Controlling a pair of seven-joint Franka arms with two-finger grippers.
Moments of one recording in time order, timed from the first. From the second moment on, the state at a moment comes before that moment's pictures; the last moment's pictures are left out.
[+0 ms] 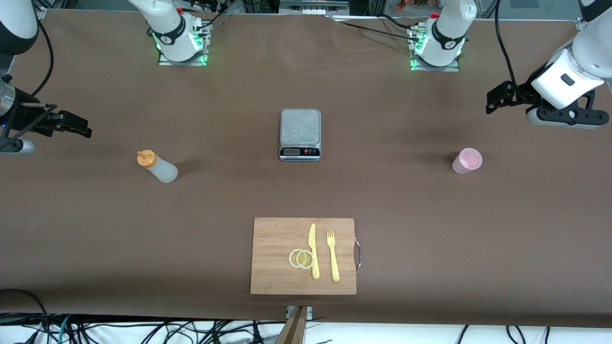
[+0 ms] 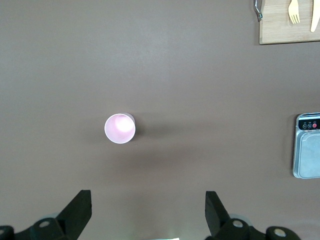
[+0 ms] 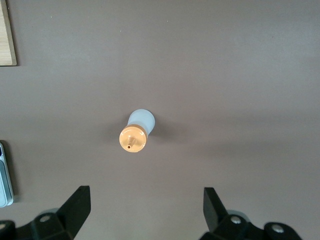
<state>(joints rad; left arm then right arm) 0.01 -0.05 -0.10 -1.71 -0.04 1.56 -0.03 -0.01 0.10 -0.03 -1.61 0.01 1.63 -0.02</state>
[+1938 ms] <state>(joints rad) 0.16 0.10 -0.08 -2.20 0.09 2.24 0.25 -0.01 0.10 -0.03 -1.61 0.01 1.63 -0.02</state>
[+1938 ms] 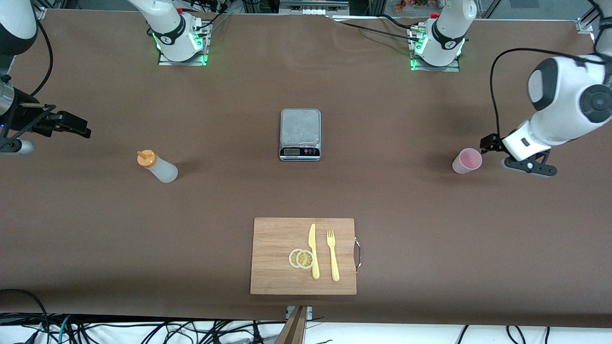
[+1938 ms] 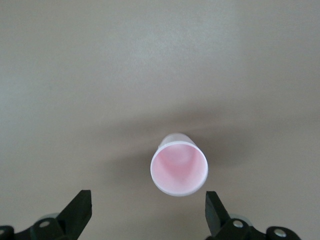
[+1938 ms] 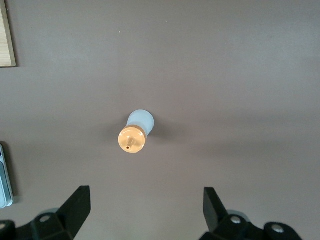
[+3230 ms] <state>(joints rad) 0.21 0.24 -0.09 -2.34 0.13 2.50 0.29 -0.01 0.10 -0.03 -1.61 0.01 1.63 -0.02</state>
